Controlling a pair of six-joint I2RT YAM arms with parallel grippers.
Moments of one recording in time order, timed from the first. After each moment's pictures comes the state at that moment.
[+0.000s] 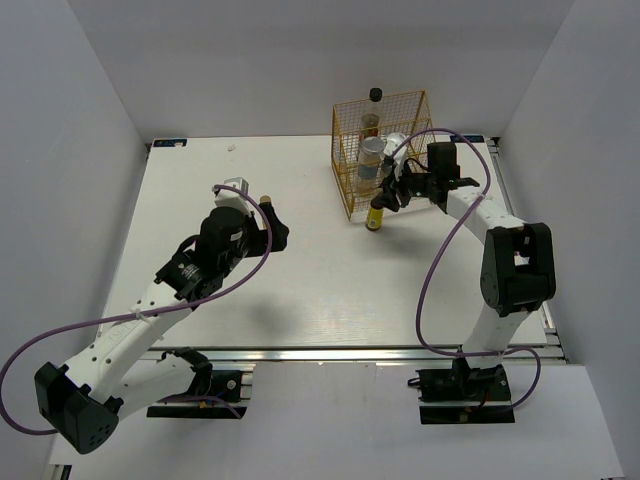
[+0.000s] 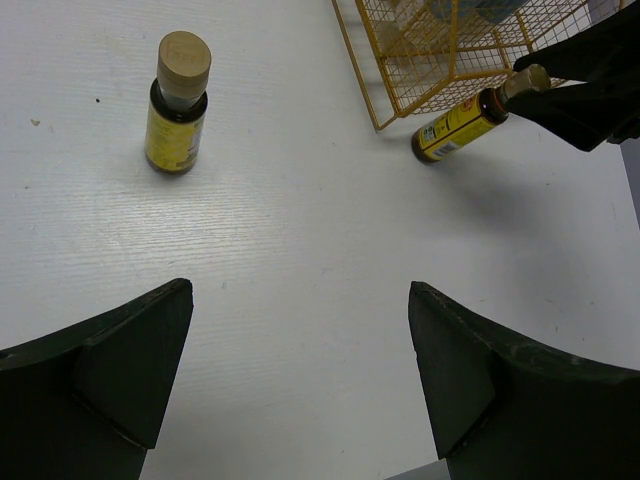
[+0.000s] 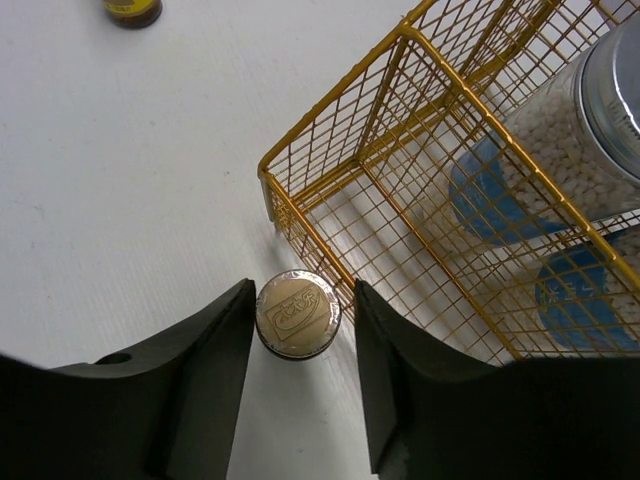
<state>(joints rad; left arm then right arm) -0.62 0.97 0.90 -0.37 -0.25 -0.56 0.19 1.79 1.30 -0.16 -0.83 -0.62</state>
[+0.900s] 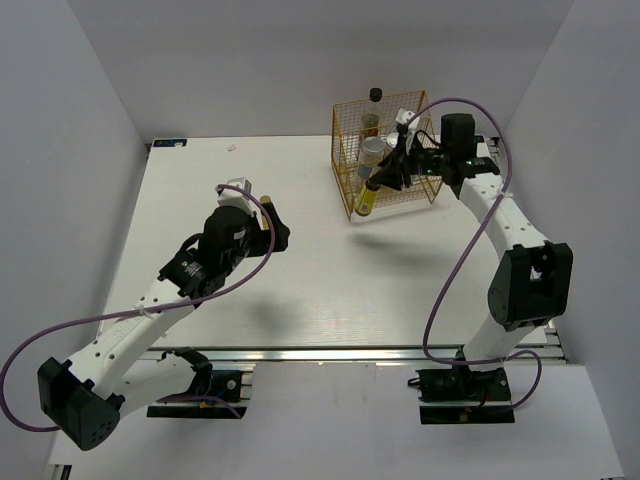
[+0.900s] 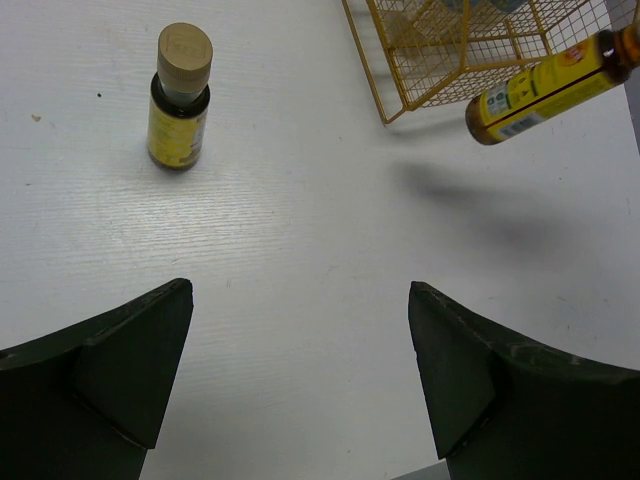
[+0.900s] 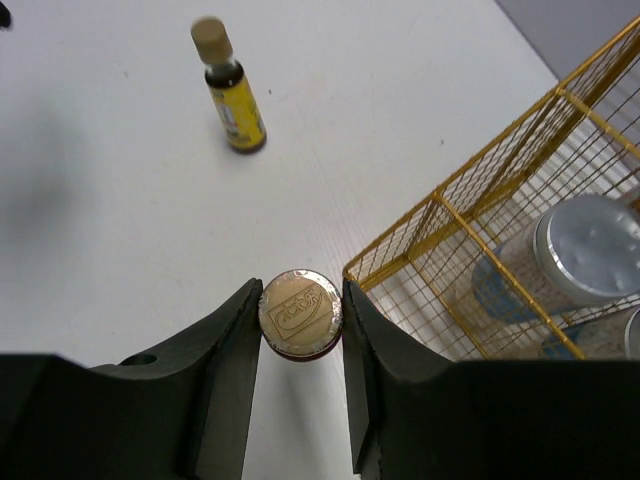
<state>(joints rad) -0.62 0.99 0.90 -0.37 -0.25 -0.55 0.19 1.69 1.46 -0.33 -0.99 -0.47</state>
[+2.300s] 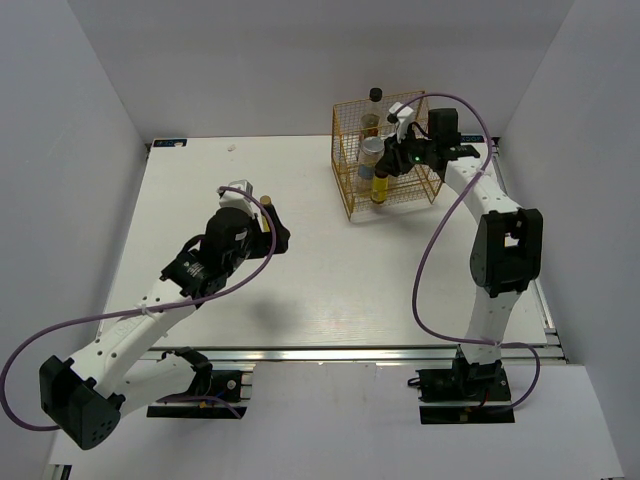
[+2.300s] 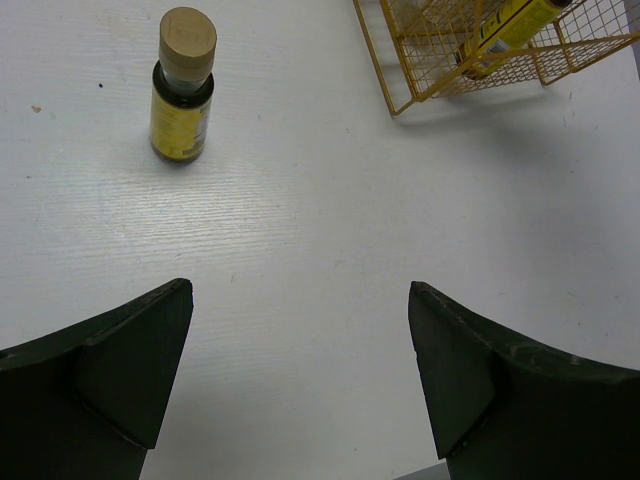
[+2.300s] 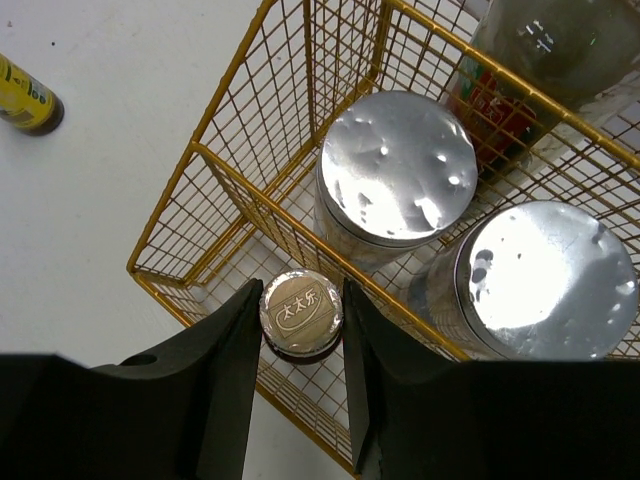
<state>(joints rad) -0.62 1.00 0.88 -0.36 -0.25 -0.55 0.18 1.96 1.69 -0.31 -0.70 -0.41</state>
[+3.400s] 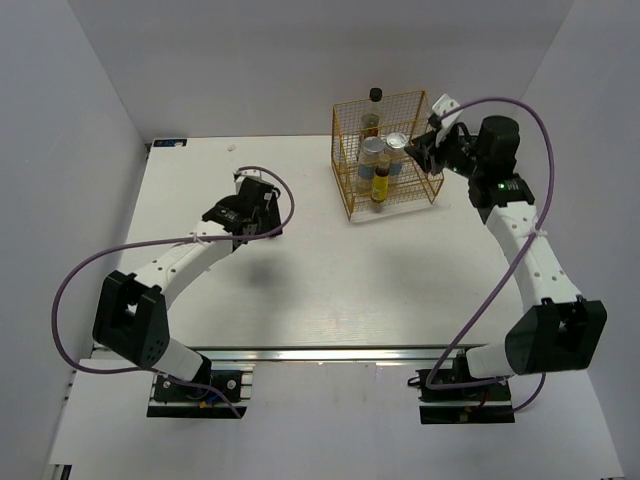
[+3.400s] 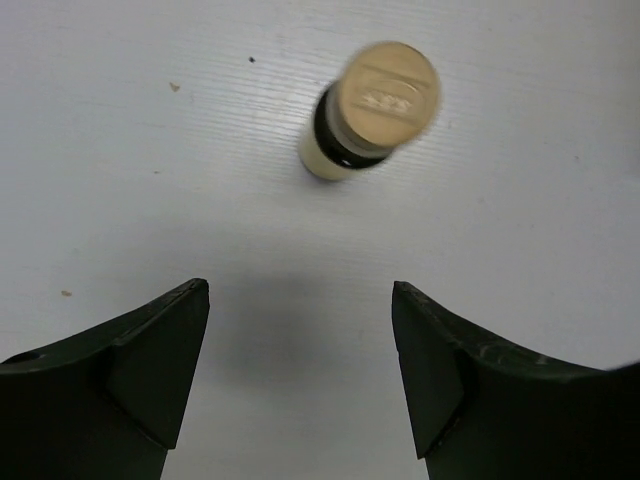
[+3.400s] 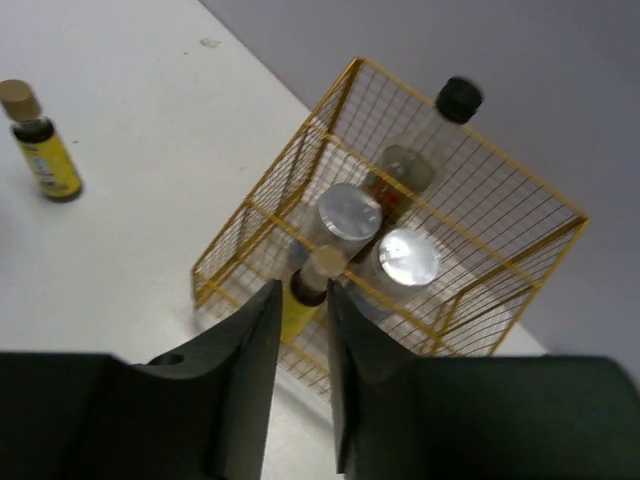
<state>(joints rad) -0.49 1.47 1.11 -0.50 -0.37 -0.49 0.13 1.41 1.36 -0.12 -0.65 -0.41</state>
